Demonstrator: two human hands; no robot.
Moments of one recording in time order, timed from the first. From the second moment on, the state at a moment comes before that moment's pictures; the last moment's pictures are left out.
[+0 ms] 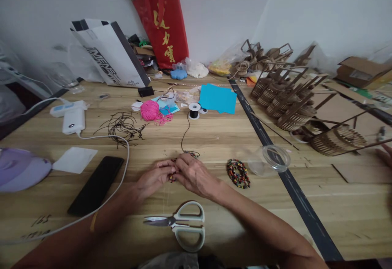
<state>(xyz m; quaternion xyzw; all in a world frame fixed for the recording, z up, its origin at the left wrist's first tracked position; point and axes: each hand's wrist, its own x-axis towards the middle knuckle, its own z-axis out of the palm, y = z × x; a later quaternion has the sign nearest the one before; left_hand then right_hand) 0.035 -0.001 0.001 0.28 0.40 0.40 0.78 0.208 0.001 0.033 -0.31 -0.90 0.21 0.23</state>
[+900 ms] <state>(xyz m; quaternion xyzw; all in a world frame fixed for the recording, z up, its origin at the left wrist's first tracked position) 0.034 -0.006 0.015 0.48 0.40 0.37 0.69 0.215 0.006 0.045 -0.34 -0.84 0.35 0.22</state>
